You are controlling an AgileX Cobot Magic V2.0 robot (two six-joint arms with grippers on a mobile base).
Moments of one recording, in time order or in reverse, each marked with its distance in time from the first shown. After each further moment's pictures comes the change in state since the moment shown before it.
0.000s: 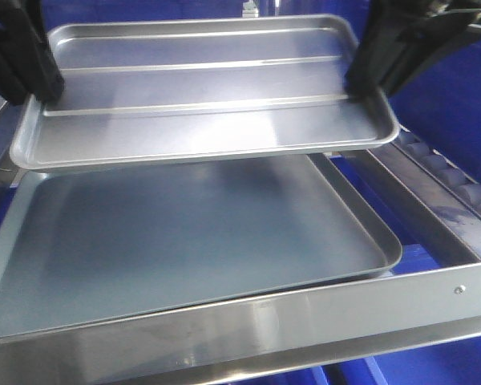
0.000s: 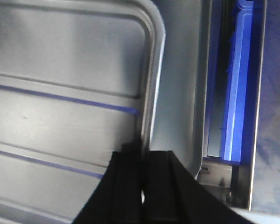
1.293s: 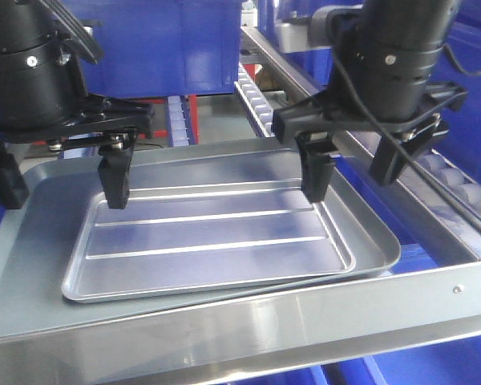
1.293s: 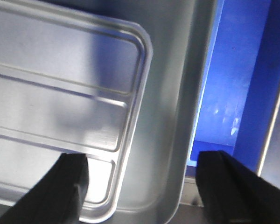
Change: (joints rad) left arm 0.042 0.301 0.000 0.056 -0.079 -0.010; right arm -0.008 0.298 -0.062 -0.108 -0.012 -0.024
